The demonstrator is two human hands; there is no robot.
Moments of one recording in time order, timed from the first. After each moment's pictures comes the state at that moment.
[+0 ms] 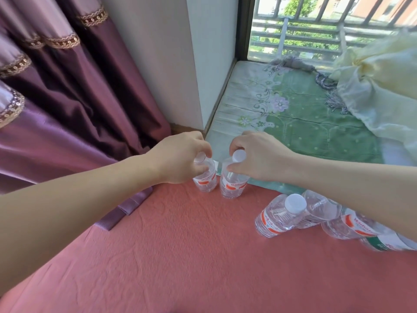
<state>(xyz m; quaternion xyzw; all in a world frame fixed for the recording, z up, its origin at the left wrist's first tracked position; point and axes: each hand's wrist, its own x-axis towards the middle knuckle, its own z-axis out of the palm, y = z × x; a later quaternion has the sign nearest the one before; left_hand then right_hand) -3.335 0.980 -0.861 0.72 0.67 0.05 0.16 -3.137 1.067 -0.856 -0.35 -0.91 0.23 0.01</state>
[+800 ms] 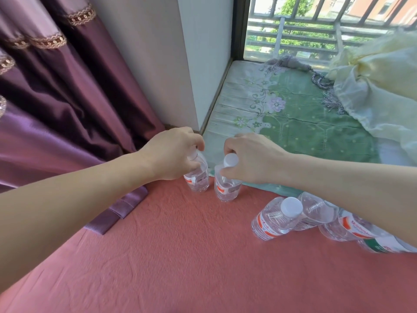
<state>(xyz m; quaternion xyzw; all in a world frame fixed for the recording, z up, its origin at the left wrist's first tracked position) -3.335 0.991 -0.856 0.70 0.70 0.05 0.13 -3.140 1.071 -0.857 -0.31 -0.93 0.18 -0.01</state>
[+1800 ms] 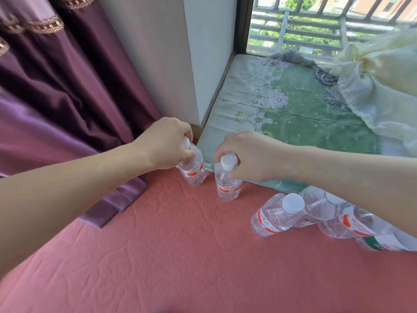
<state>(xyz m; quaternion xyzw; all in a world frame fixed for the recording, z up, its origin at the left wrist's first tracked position) -3.347 0.993 -0.860 0.65 0.75 0.07 0.13 -3.140 1.070 -0.849 -0.22 -0.95 0.22 -0.06</state>
